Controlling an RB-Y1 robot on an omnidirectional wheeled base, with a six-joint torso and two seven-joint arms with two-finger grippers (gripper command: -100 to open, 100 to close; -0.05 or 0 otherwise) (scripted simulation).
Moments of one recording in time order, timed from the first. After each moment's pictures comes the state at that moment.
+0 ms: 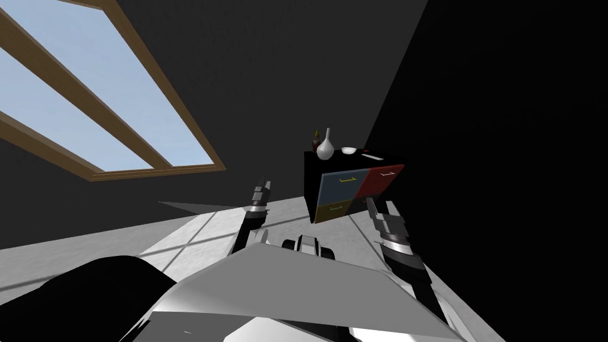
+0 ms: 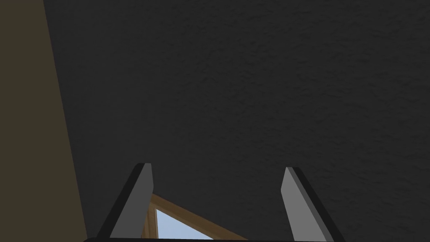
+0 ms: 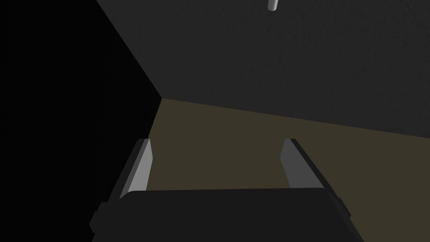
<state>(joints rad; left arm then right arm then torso) 0.53 -0.02 -0.01 -2.20 -0.04 -0.44 -0.07 0.61 -0.16 -0.11 -2.11 0.06 -0.61 0.99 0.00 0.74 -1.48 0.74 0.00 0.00</state>
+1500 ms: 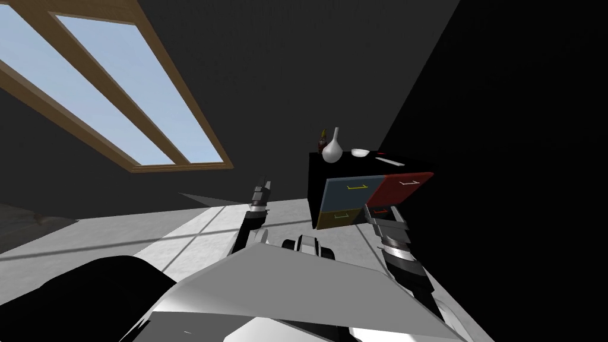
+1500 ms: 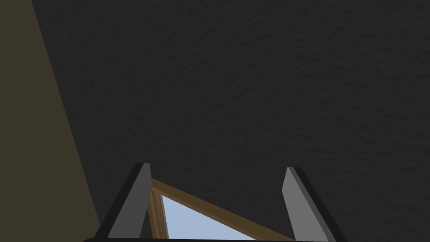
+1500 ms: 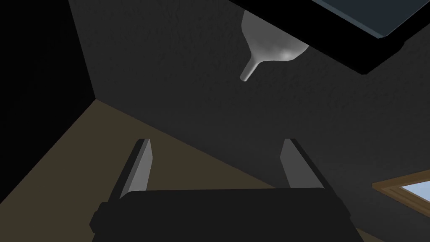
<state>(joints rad) 0.53 -0.02 -0.01 -2.20 -0.04 -0.44 -0.07 0.64 -0.16 -0.13 -2.03 0.11 -0.63 1.42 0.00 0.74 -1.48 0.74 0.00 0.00</state>
